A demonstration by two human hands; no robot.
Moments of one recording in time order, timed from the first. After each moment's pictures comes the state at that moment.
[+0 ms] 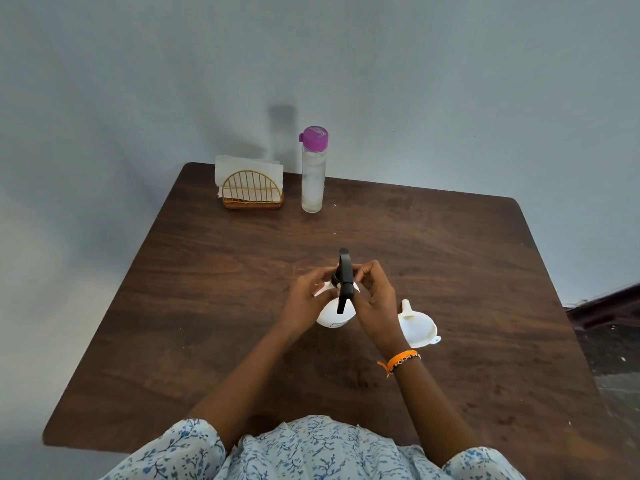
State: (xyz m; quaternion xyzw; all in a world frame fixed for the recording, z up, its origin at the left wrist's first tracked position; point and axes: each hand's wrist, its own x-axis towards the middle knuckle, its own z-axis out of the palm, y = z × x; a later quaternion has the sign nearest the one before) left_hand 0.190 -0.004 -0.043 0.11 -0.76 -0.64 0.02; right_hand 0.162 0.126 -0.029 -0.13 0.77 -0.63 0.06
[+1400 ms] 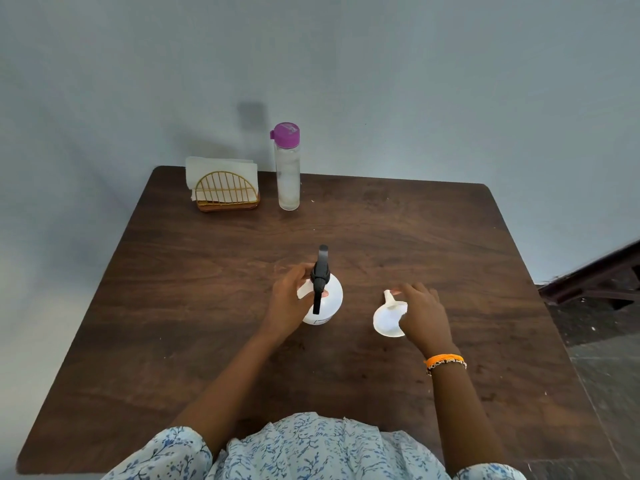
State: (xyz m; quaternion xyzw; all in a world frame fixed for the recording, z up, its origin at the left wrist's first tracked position) left_hand 0.191 -0.003 -0.050 0.09 -0.80 -0.59 0.05; right_hand 0.154 0.222 -0.040 -0.04 0.98 -0.17 0.09
